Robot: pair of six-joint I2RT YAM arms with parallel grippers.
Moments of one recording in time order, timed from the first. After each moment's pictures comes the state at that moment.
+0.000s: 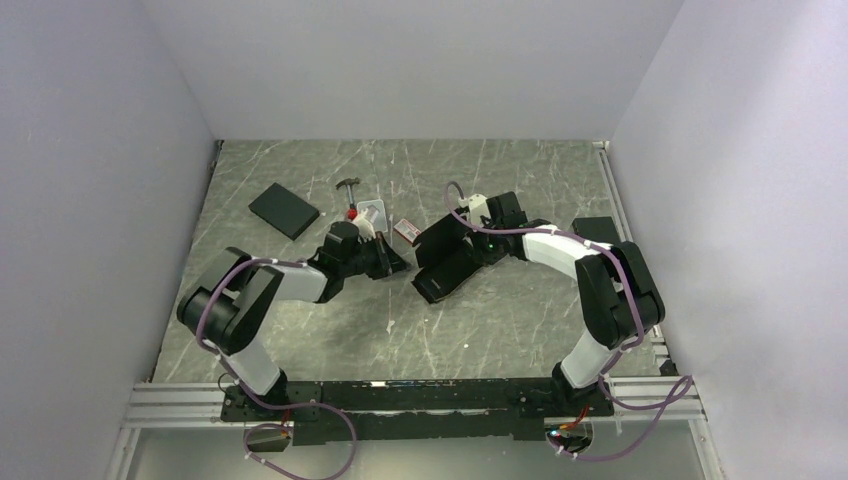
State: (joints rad) left arm -0.51 1.65 0.60 0.59 0.43 -0.81; right arm 0.38 1.66 0.93 -0.23 -0.19 -0.20
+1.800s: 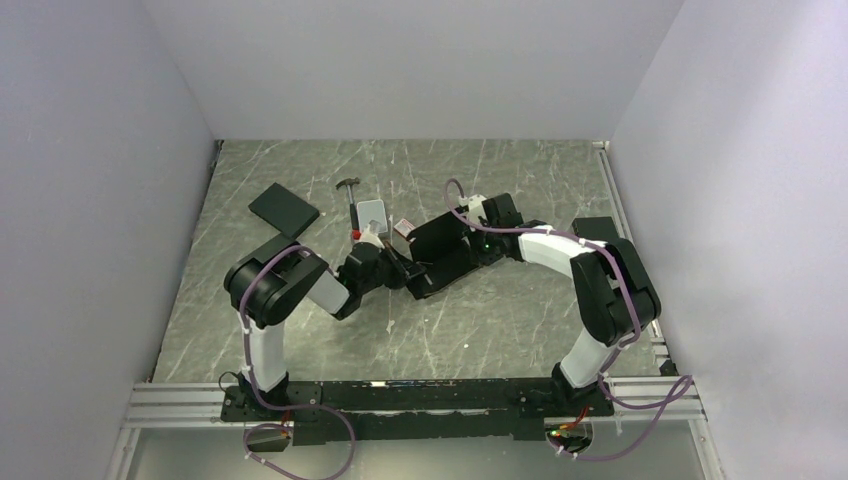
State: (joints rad) left arm -0.65 1.92 0.58 0.96 0.16 -1.17; right arm 0.41 1.69 0.93 -0.21 -0.18 -0.09
